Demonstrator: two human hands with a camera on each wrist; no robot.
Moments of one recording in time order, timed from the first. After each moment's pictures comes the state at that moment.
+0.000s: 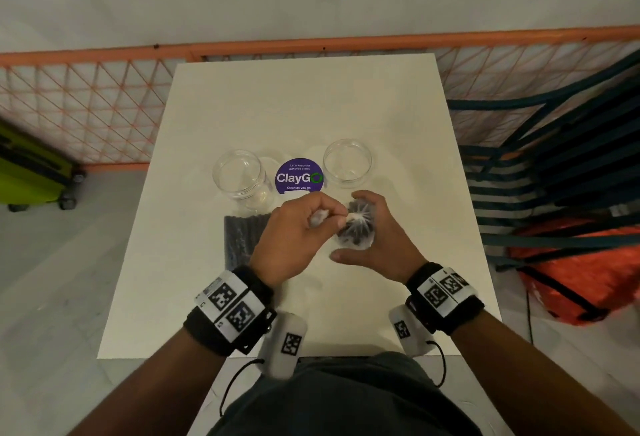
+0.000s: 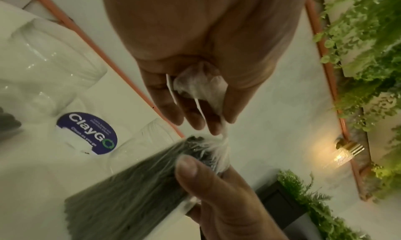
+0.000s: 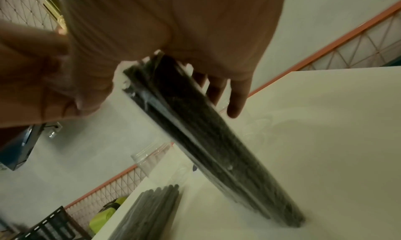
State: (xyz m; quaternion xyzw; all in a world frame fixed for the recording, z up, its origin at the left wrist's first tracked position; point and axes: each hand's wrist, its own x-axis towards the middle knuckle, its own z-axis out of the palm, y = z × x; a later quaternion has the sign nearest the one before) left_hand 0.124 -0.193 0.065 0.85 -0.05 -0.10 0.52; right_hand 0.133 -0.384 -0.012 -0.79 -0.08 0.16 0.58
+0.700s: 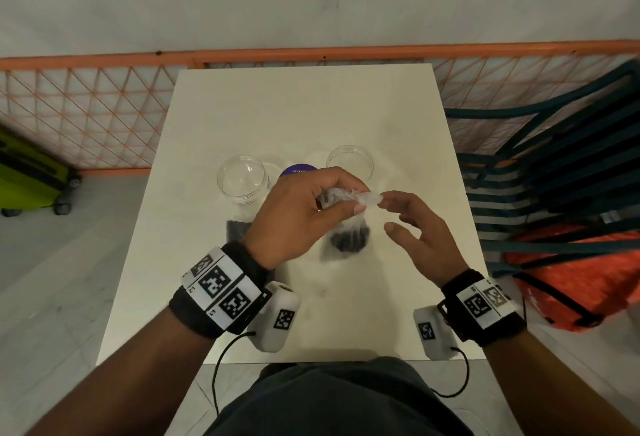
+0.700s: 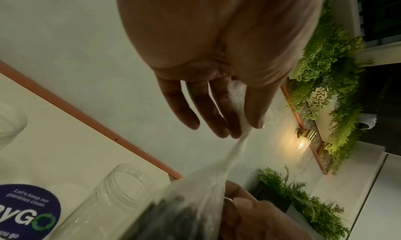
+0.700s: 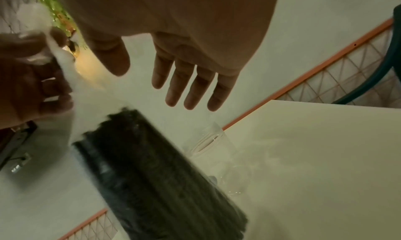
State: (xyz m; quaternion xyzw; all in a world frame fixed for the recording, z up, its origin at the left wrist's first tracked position) left_hand 0.140 -0.189 0.117 0.83 -0.15 -0.06 0.54; right_hand 0.125 -0.417 0.027 -0.82 -0.05 0.06 0.57
